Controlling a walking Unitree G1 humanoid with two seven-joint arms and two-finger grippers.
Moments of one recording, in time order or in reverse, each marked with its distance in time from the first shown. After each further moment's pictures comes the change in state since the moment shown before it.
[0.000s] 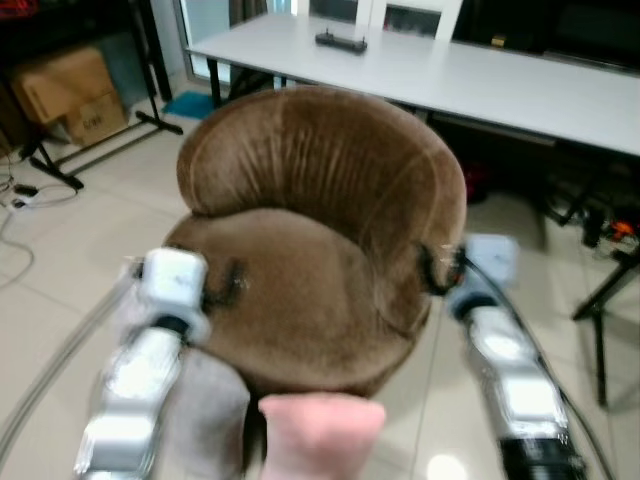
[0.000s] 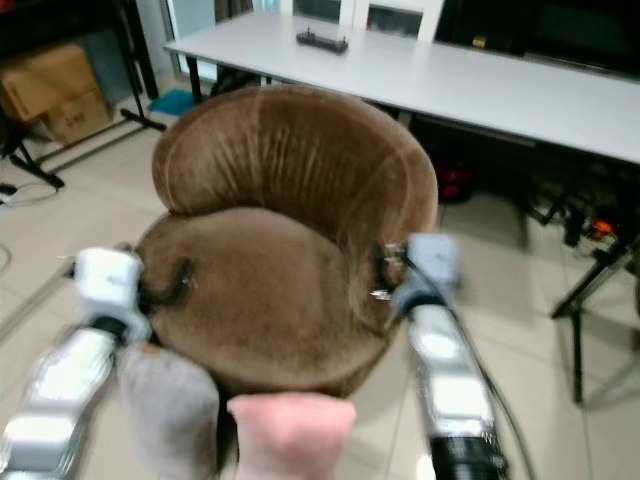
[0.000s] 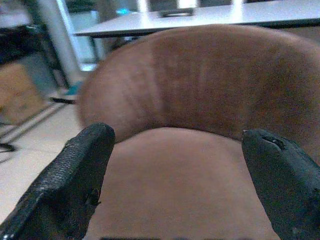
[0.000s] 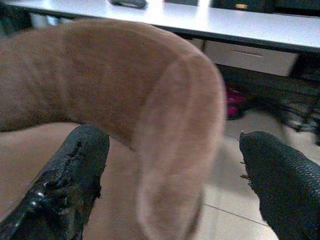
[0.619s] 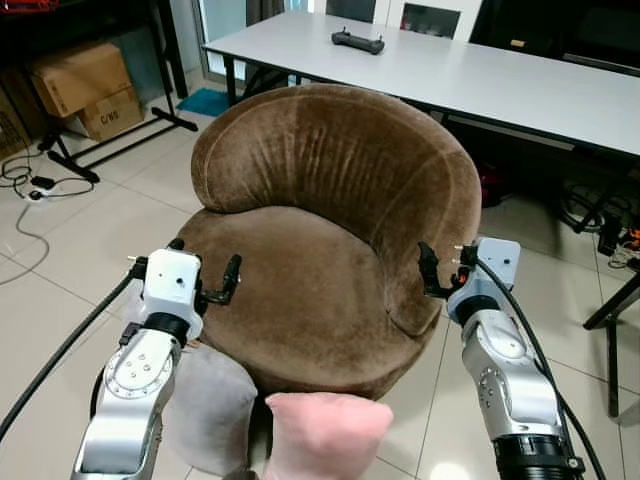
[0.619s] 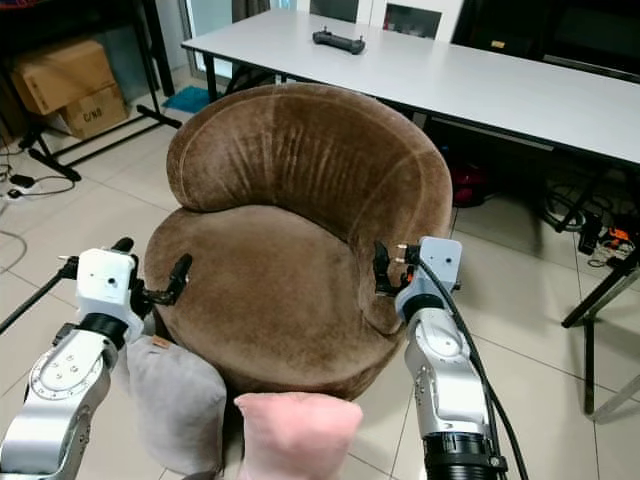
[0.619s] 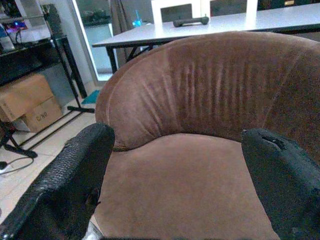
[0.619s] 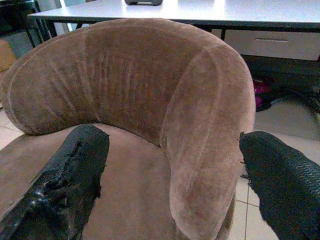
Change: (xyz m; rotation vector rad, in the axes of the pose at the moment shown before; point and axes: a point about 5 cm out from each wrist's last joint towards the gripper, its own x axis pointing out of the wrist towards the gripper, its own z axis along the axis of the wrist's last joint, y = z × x) left arm -0.003 0.015 0.002 0.044 -0.047 0.045; right arm 0.001 0.009 0.000 0.122 0.003 0.033
